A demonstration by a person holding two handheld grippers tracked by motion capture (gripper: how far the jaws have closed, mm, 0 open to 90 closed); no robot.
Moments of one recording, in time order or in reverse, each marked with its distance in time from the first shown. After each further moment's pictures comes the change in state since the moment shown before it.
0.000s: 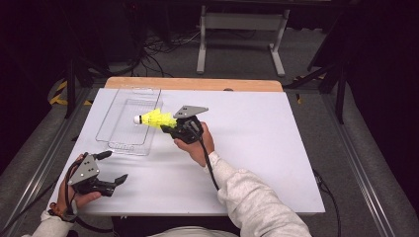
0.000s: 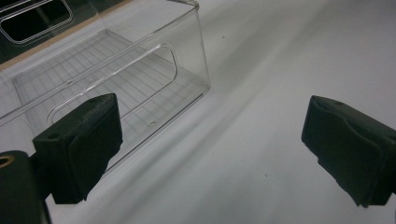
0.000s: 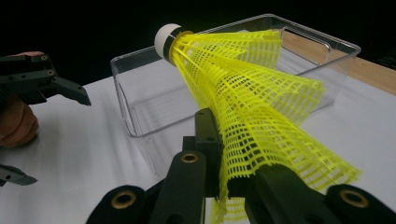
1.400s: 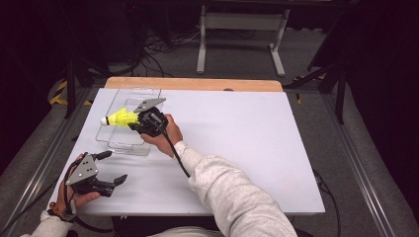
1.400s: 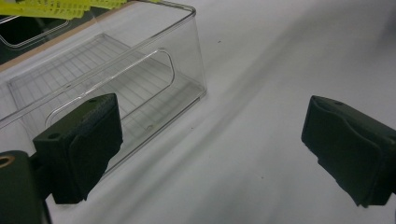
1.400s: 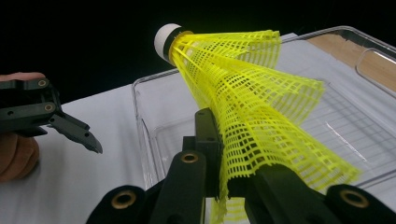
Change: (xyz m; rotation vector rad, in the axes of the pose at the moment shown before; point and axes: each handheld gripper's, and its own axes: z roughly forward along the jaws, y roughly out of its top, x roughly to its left) left arm 0.001 -0.001 -0.001 -0.019 -0.023 -0.002; right arm 0.031 0.042 0.083 0.088 0.081 -0.071
